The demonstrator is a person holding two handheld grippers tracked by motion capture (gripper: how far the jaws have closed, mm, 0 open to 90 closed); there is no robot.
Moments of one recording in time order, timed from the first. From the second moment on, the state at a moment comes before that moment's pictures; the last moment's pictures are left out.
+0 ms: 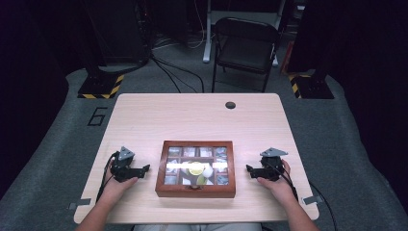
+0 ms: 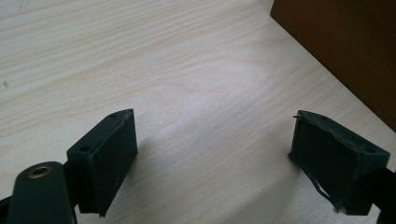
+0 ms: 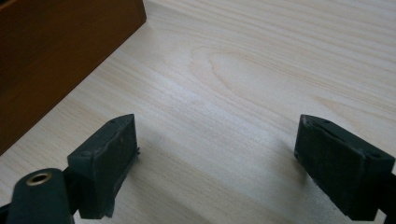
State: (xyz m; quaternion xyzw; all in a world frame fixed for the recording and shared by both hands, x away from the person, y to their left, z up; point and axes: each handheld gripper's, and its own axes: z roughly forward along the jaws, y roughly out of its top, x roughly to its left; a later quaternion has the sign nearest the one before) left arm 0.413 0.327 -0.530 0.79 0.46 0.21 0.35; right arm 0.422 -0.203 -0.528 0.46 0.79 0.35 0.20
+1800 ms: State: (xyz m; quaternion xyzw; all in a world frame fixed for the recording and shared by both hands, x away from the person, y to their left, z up) left arm 0.388 0.311 -0.501 0.80 0.45 0.15 0.38; right arm 0.398 -0.189 -0.501 0.45 0.79 0.37 0.19
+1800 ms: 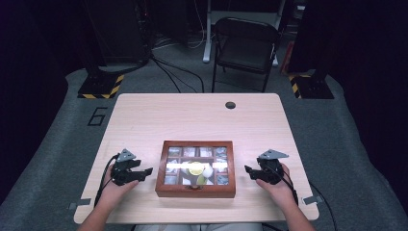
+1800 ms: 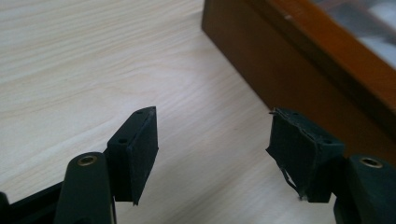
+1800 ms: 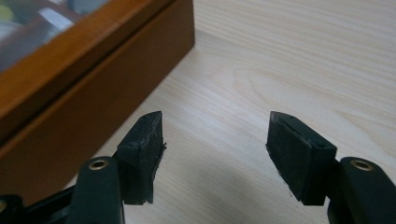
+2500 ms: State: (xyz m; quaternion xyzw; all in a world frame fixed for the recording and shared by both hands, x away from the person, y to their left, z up) left arm 0.338 0.288 -0.467 0.79 0.42 0.13 0.43; right arm 0.347 -0.153 -0.452 0.38 0.79 0.45 0.15
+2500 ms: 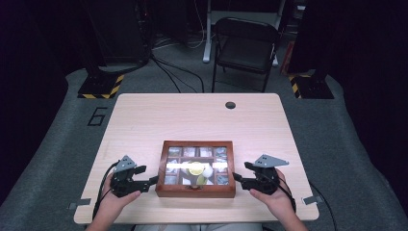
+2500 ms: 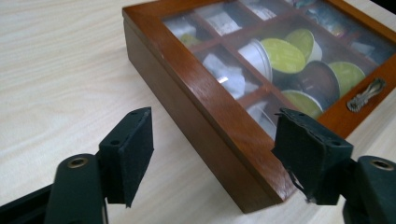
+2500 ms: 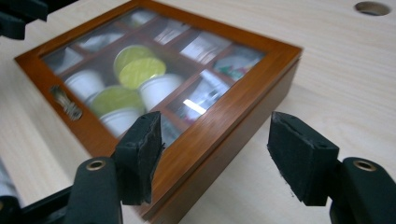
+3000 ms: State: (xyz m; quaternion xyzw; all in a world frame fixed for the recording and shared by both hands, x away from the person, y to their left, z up) left arm 0.323 0.273 -0.485 0.81 0.38 0.11 0.43; right arm 0.332 -0.146 -0.479 0.36 0.81 0.45 0.11
